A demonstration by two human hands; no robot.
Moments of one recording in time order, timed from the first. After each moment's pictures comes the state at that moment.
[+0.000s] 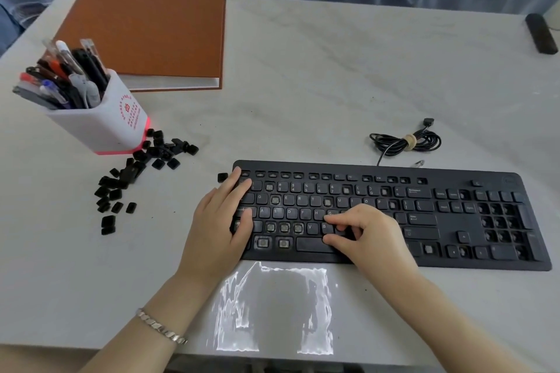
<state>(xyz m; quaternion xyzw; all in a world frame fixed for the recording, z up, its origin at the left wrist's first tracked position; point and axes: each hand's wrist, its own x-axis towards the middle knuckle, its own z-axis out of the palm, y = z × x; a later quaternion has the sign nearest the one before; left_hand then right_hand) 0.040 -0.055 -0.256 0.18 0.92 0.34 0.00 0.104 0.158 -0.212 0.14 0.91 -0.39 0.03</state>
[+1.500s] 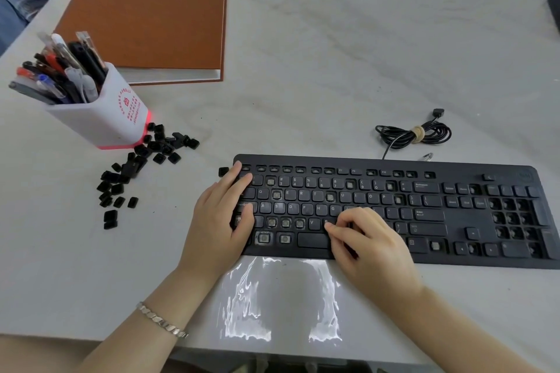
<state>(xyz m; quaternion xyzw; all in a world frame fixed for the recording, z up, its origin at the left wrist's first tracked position) 0.040 -0.055 -0.256 0.19 0.93 0.33 -0.01 0.121 0.160 -0.250 -0.07 0.94 -0.24 -0.24</state>
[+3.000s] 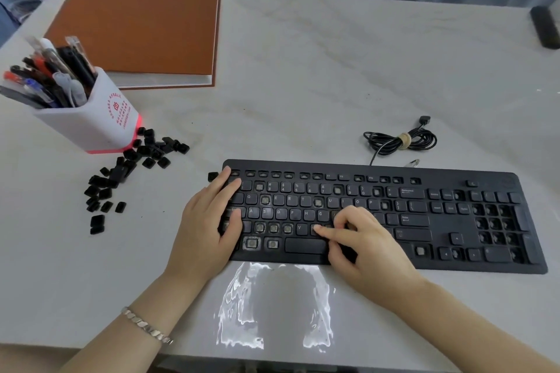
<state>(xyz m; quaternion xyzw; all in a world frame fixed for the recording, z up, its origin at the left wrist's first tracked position) 0.041 -0.055 -0.260 0.19 0.92 0.34 -0.01 0.121 0.179 -0.231 -0.08 0.95 -0.29 -0.06</state>
